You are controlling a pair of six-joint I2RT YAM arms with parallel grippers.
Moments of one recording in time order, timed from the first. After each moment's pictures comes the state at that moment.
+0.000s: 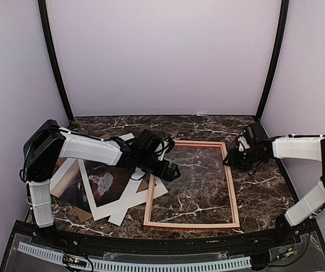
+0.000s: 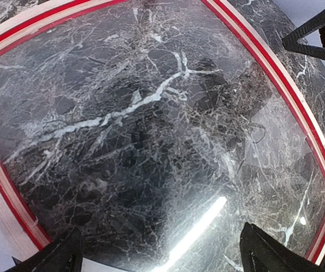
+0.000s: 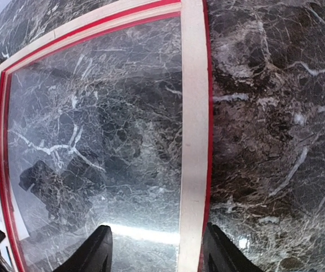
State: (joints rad) left arm -0.88 1.97 1.28 -0.13 0.15 -0.32; right arm 0.32 1.47 0.79 -0.32 -0.20 0.49
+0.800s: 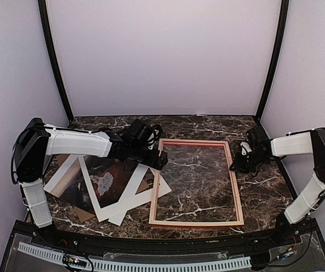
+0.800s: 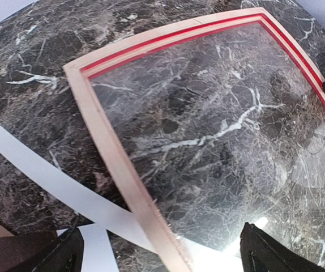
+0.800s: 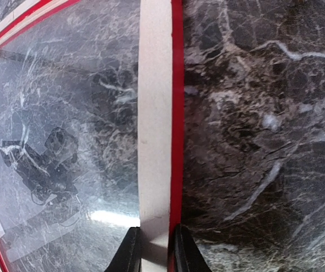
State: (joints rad) left arm -0.84 1.88 1.29 -0.24 -0.11 -0.26; right arm 0.22 1.59 0.79 -0.31 -0.25 0.38
